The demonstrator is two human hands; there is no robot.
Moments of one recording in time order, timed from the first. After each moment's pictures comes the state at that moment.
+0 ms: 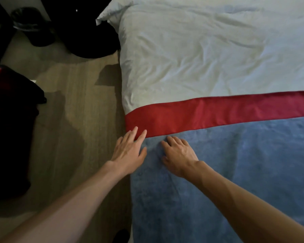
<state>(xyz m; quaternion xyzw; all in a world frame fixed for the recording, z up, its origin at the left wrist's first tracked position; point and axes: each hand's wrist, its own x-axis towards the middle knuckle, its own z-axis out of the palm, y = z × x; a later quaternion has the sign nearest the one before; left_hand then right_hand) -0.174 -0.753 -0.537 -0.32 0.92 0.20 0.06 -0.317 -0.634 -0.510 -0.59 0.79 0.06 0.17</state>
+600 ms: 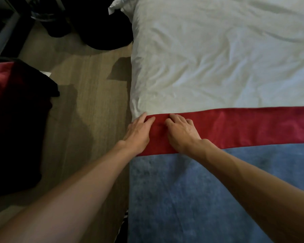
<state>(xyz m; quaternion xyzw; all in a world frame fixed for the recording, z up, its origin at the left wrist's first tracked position) -0.264 -0.836 -0.563 -0.38 0.90 0.23 0.03 -0.397 -0.743 -0.530 -0.60 0.78 0.01 0.17</state>
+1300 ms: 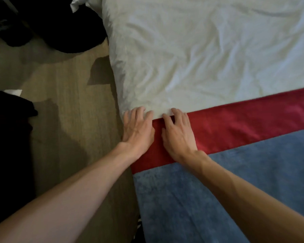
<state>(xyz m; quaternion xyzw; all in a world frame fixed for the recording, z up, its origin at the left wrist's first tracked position) -0.301 -0.887 -0.555 -0.30 0.95 0.09 -0.02 -0.389 -0.783 -0.555 -0.46 0.88 -0.10 0.10</state>
